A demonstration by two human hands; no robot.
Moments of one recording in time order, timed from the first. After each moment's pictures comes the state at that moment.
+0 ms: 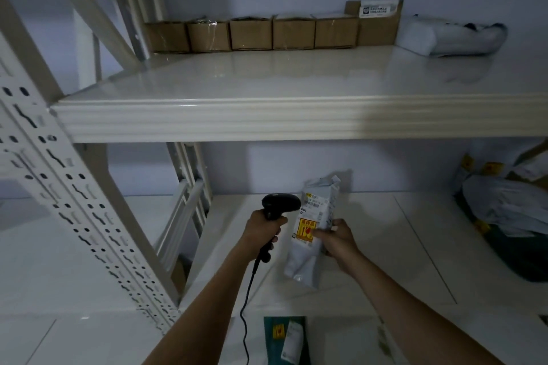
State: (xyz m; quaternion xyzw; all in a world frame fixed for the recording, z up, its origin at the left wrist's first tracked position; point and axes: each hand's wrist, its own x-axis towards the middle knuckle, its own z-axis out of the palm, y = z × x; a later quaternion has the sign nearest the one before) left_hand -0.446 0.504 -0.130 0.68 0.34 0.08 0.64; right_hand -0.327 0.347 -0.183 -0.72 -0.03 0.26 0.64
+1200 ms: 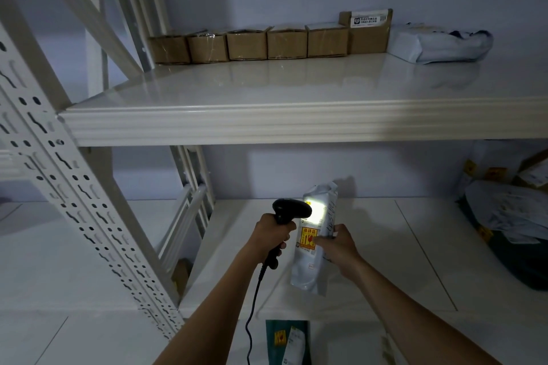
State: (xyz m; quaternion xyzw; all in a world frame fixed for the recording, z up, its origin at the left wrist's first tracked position) left_hand -0.440 0.474 -0.117 0.70 0.33 0.05 0.63; right_hand -0.327 0.328 -0.181 -0.74 -0.07 0.27 0.61
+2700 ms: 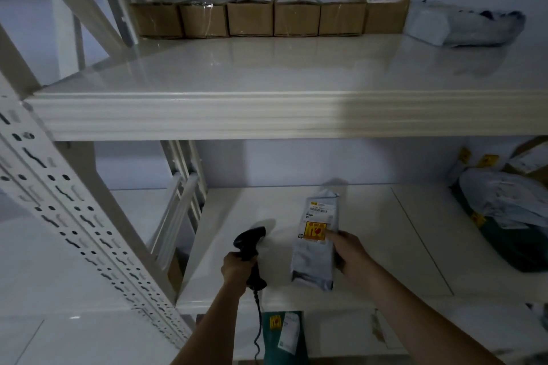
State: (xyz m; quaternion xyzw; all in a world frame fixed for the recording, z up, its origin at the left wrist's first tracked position) left_hand -0.490 0.523 -0.241 0.65 0.54 0.06 0.53; right_hand -0.343 0.328 -0.177 -0.64 0.07 0.36 0.67
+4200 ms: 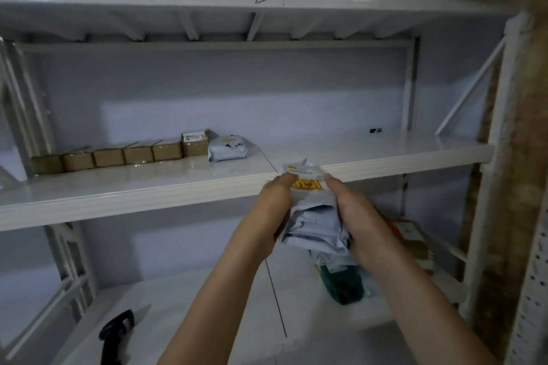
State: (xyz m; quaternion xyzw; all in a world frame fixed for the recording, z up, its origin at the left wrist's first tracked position) left_hand -0.437 -0.005 0.195 0.65 0.11 0.13 0.74; right_hand -0.369 -0.121 0.164 -0.63 -0.13 0.11 0.76
